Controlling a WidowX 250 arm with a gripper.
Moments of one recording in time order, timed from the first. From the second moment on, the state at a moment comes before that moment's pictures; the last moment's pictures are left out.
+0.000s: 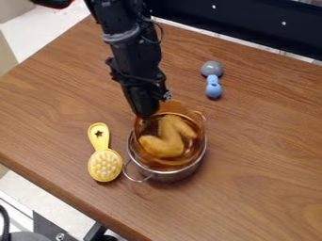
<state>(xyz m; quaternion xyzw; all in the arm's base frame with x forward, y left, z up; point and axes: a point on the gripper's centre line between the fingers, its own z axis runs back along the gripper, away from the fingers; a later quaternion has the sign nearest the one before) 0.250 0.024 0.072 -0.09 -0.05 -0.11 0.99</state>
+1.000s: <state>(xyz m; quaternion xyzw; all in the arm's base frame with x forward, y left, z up) 0.247 0.027 0.091 -0.05 -0.08 -0.09 0.99</state>
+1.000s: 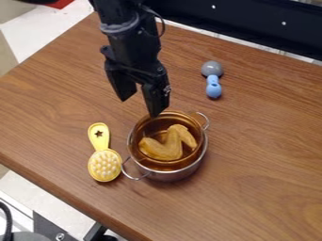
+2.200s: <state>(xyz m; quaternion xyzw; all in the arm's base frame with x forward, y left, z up) 0.293 -0.076 0.090 0.00 -0.07 -0.18 0.98</state>
